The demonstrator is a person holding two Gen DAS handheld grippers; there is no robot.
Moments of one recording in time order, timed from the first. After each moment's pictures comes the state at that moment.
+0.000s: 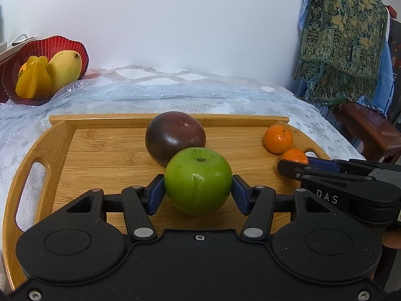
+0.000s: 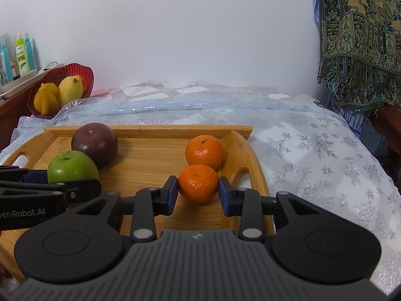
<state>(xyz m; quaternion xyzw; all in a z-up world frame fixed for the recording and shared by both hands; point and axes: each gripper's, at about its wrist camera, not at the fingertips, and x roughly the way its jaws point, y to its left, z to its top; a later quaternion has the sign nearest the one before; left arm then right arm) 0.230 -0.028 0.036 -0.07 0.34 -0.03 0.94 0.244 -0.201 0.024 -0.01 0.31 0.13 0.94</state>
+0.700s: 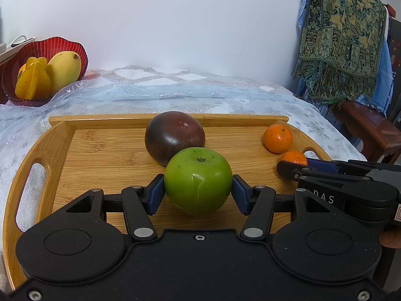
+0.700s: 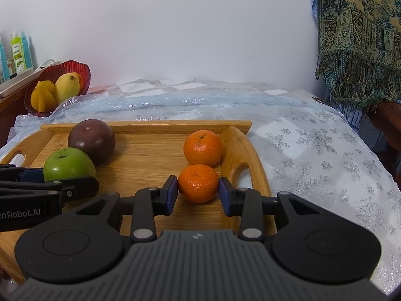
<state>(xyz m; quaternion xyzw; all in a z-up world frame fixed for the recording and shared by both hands) 0.229 -0.029 0.037 -0.07 0.34 -0.03 0.94 0.245 -0.201 0.023 -0.01 0.31 0.12 0.94</state>
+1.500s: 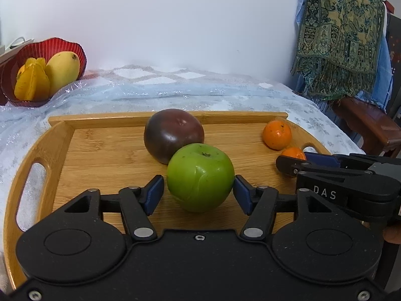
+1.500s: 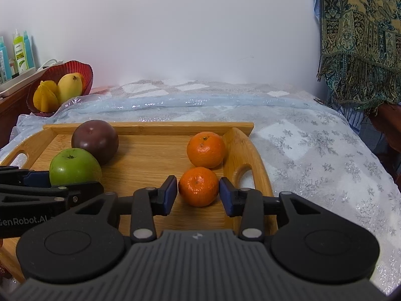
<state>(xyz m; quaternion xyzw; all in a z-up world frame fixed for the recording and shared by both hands) 0.228 -0.030 0.035 -0.06 0.34 -0.03 0.94 0.242 -0.198 0.025 -0.02 0.31 0.12 0.94</state>
